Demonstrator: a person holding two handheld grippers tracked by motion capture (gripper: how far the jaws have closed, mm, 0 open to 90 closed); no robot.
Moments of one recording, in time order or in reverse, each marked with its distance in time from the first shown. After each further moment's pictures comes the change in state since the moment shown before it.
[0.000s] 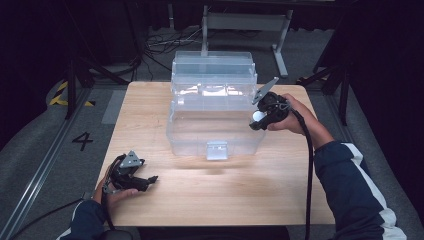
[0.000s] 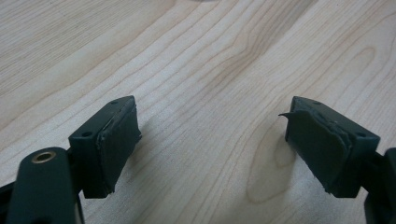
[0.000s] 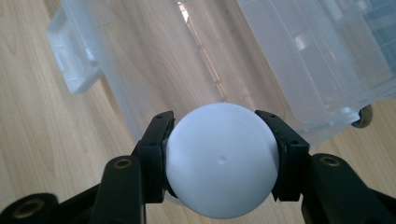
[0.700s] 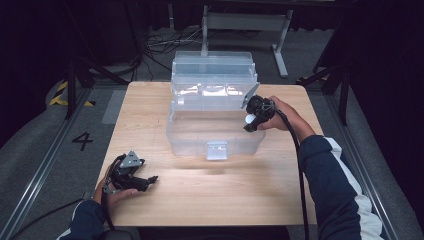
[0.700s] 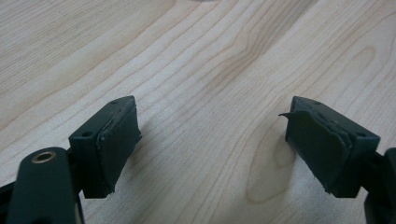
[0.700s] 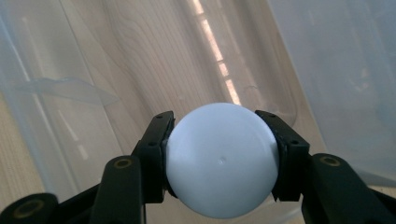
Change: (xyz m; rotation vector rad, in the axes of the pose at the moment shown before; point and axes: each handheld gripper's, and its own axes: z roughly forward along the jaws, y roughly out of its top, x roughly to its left) left arm 0.000 0.000 0.000 0.000 0.000 0.000; right arm -0.021 0.004 0.064 0.124 0.032 -0.031
